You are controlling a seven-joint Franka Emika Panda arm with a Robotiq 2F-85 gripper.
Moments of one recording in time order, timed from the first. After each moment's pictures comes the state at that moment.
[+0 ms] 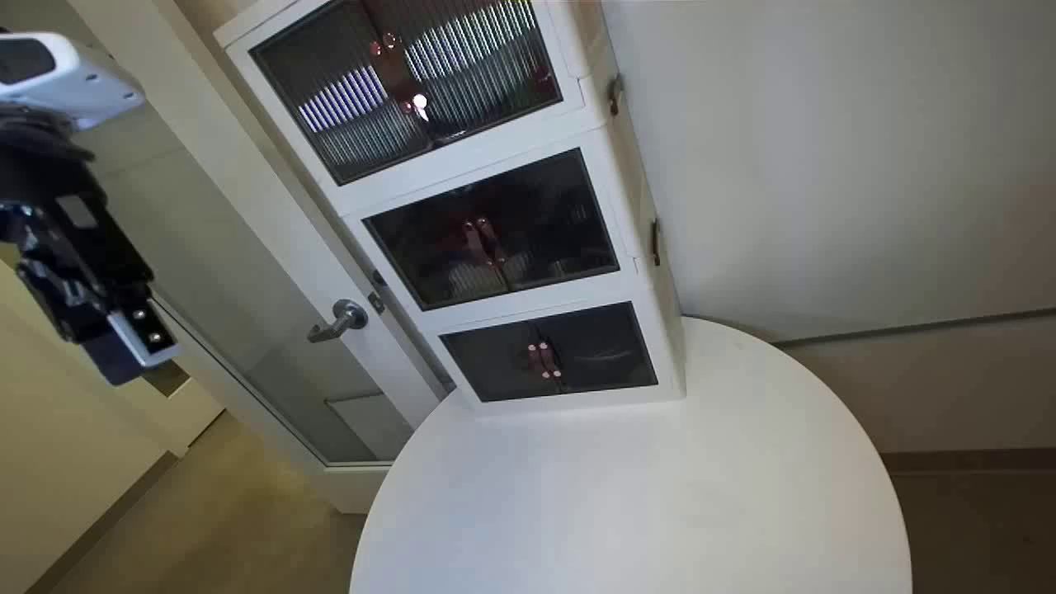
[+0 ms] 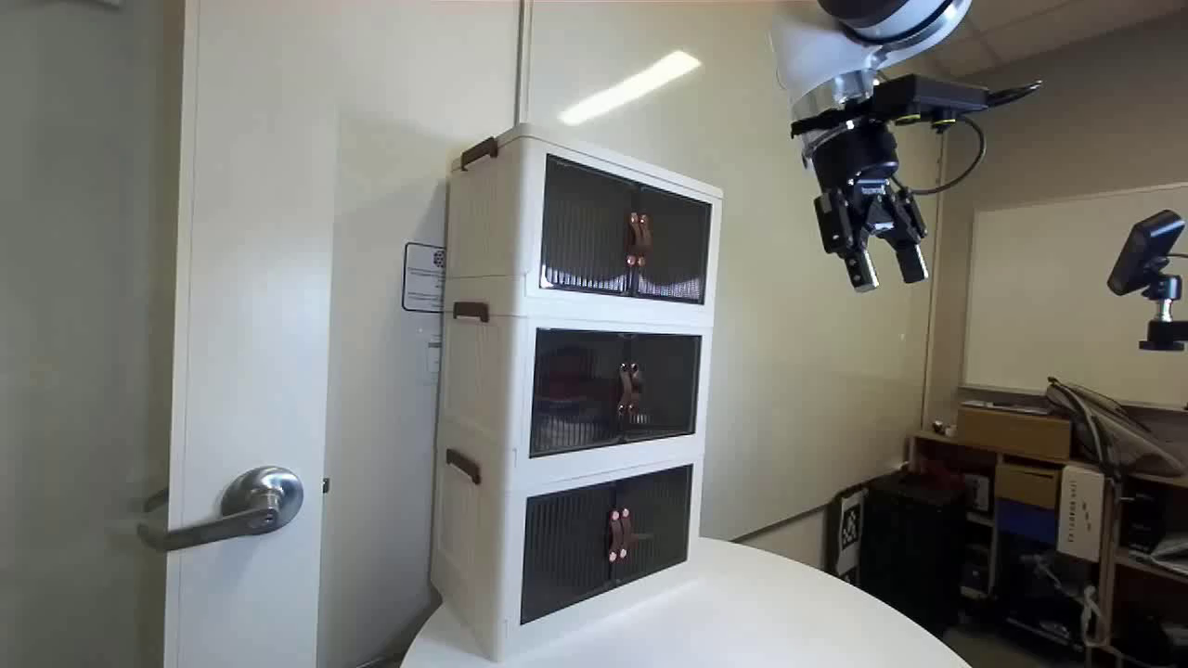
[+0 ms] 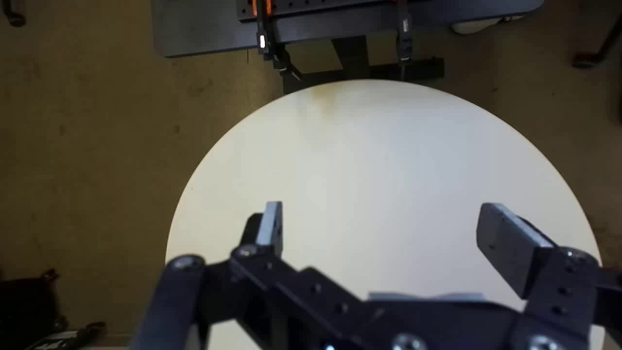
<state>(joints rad) 0.00 -0.27 0.17 -2.09 -0.10 1.53 0.27</state>
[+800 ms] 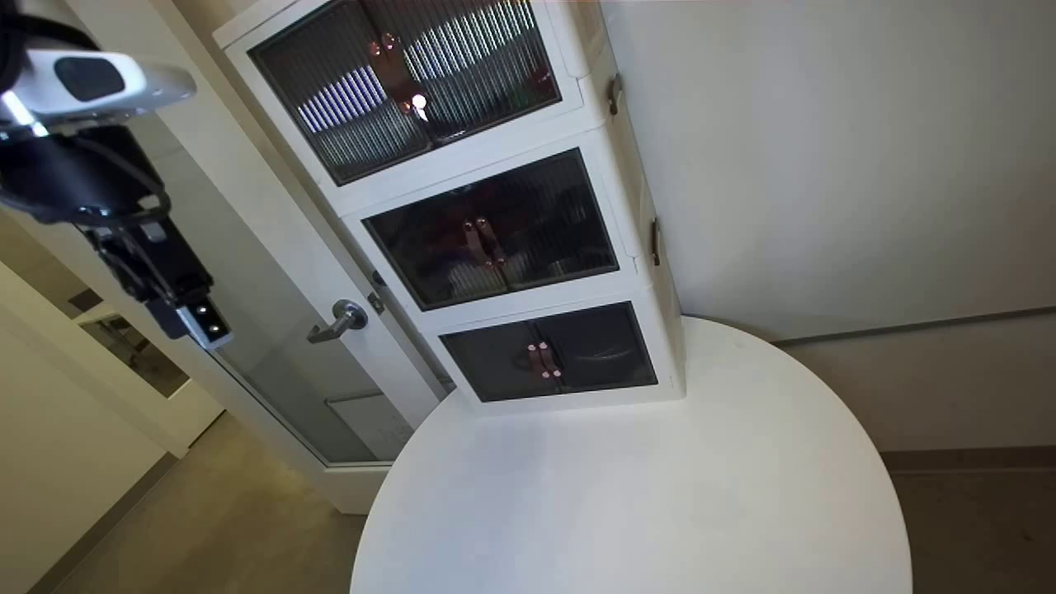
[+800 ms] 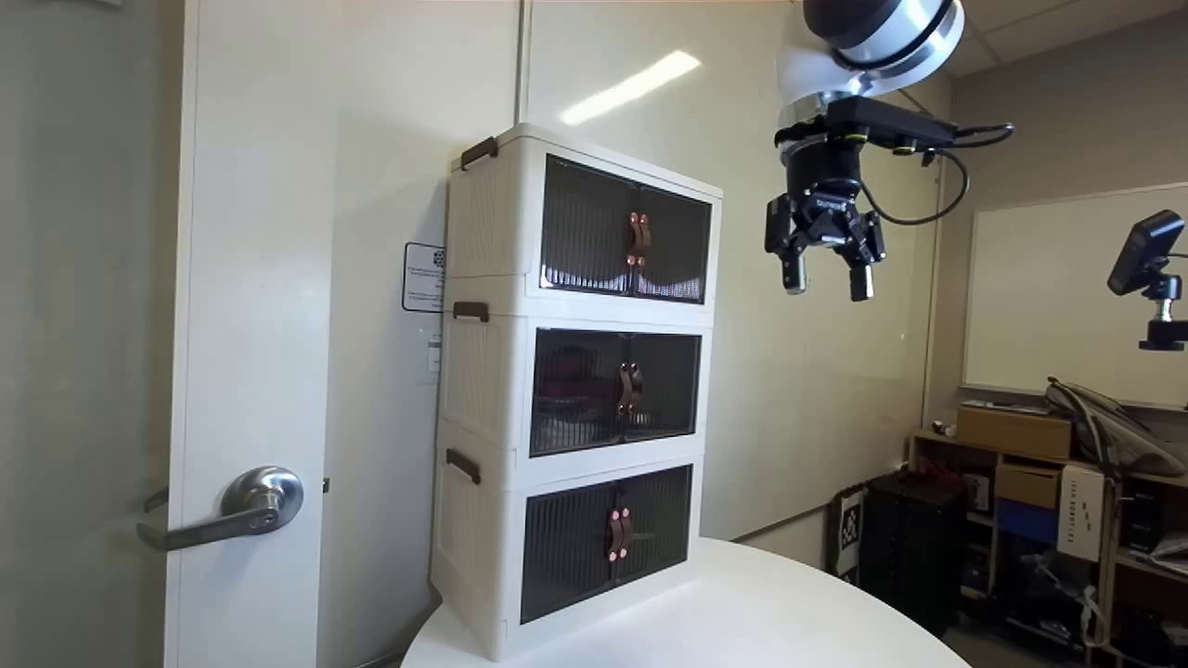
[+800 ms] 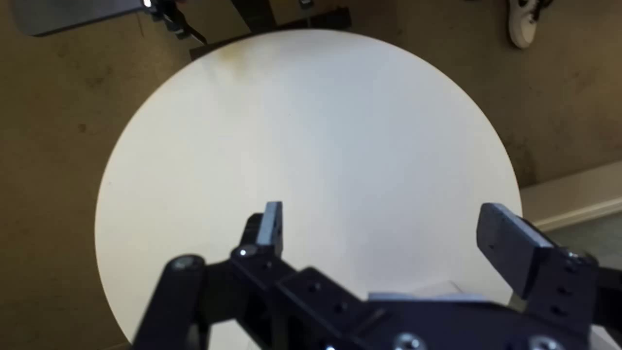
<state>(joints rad) 0.00 -0.22 0.10 -2.08 0.07 1.73 0.36</state>
